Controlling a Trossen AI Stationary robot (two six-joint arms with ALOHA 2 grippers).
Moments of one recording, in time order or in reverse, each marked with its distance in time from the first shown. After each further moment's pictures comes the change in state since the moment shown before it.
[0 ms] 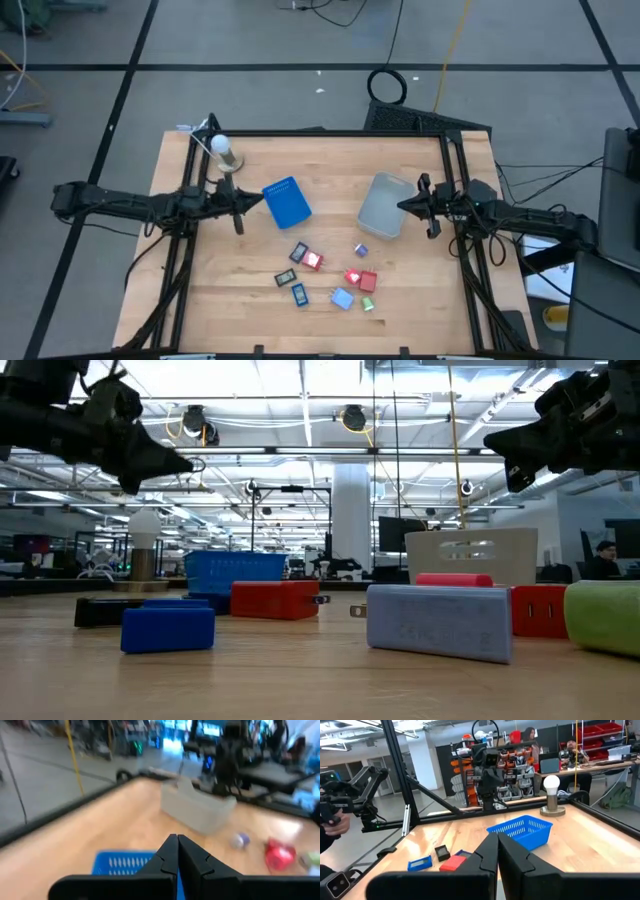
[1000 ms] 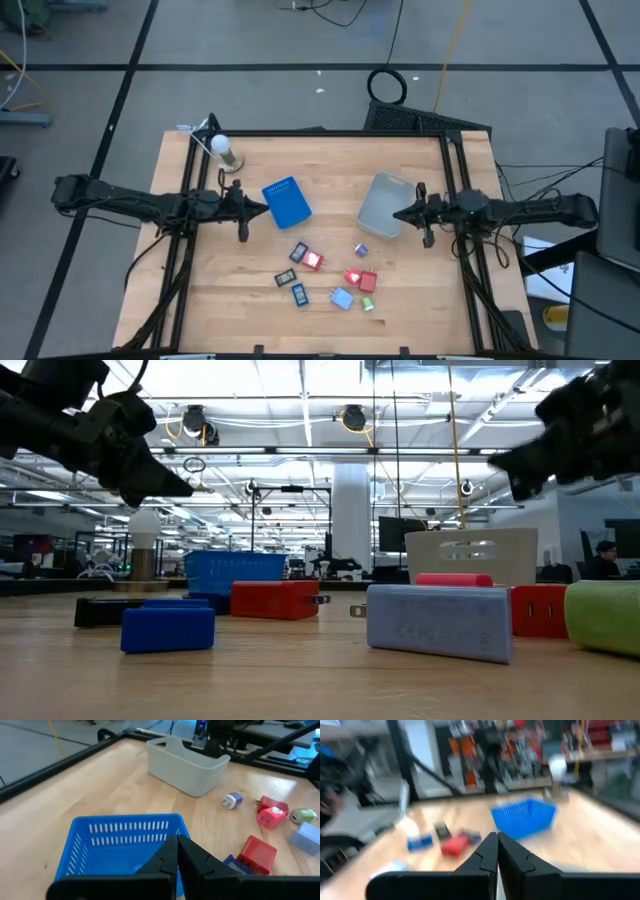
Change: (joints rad) left arm -0.037 0.156 0.048 -0.076 0.047 -0.038; right arm 0.246 0.096 0.005 -0.063 0.260 -0.056
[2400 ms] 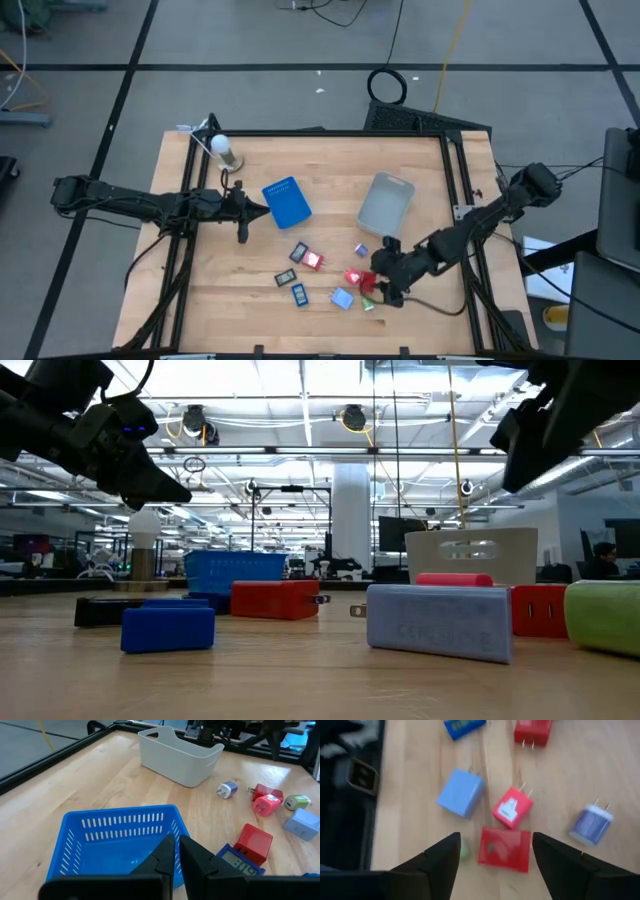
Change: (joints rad) left arm 0.029 0.007 0.000 -0.019 0.067 0.042; right arm 0.559 1.111 0.905 -0.648 0.215 0.530
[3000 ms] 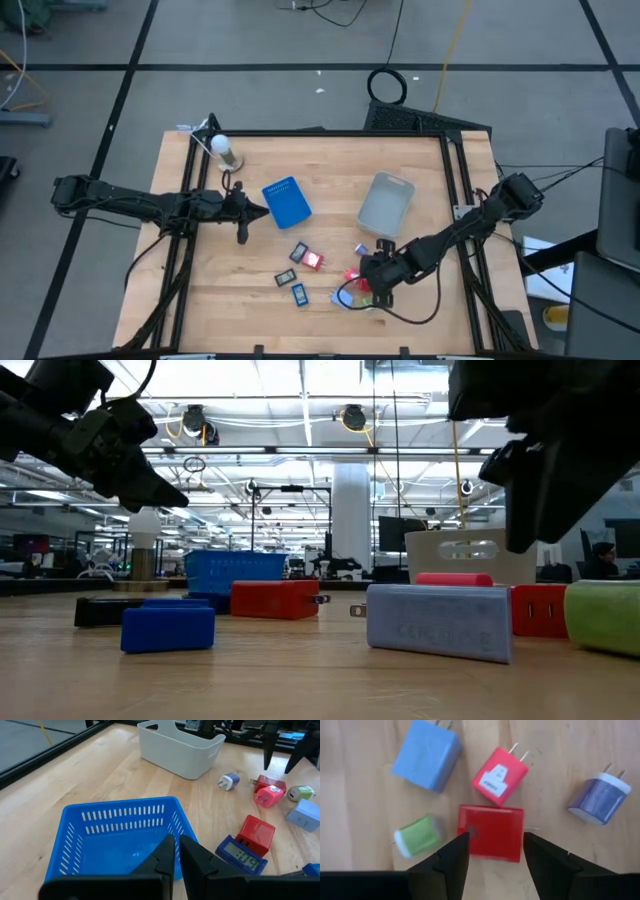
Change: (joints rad) left arm -0.004 0.000 0.000 -0.032 -0.001 0.007; right arm -0.040 0.195 0.115 -0.150 -0.060 0.010
